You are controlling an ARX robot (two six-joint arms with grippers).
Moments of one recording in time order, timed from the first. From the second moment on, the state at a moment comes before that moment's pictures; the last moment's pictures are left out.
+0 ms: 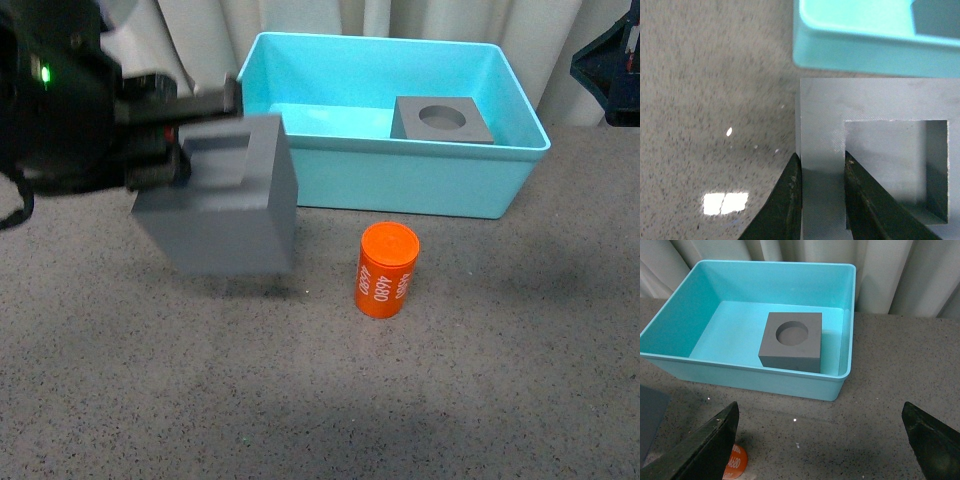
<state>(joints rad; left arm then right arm) -0.34 1.62 0.85 0.02 -0.08 -0.33 0.25 1.35 0.57 0.35 0.05 0.11</state>
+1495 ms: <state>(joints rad) -0.32 2.25 1.60 -0.07 -0.13 -0.22 0.25 1.35 0.57 0.35 0.05 0.11</state>
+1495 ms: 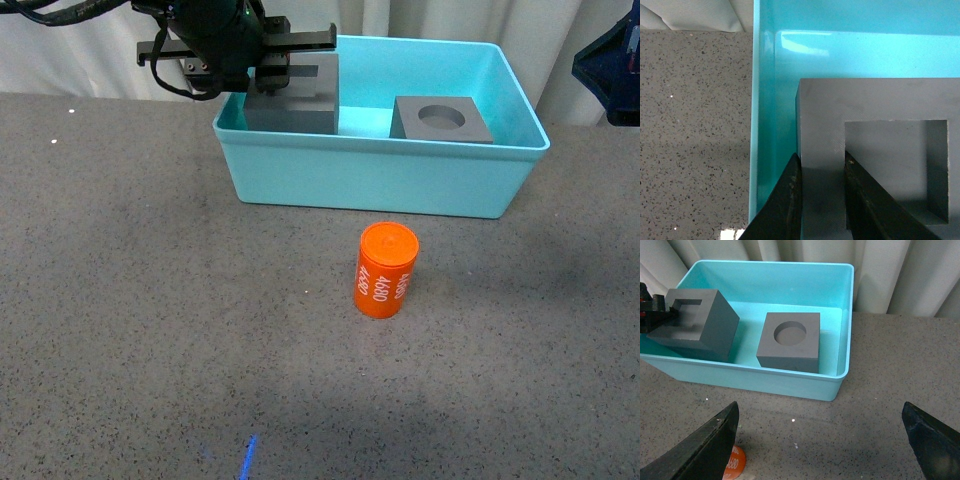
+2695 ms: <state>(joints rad) -0.31 1.68 0.99 0.44 -0.34 -0.37 0.25 1.35 0.57 0.35 0.05 0.11</state>
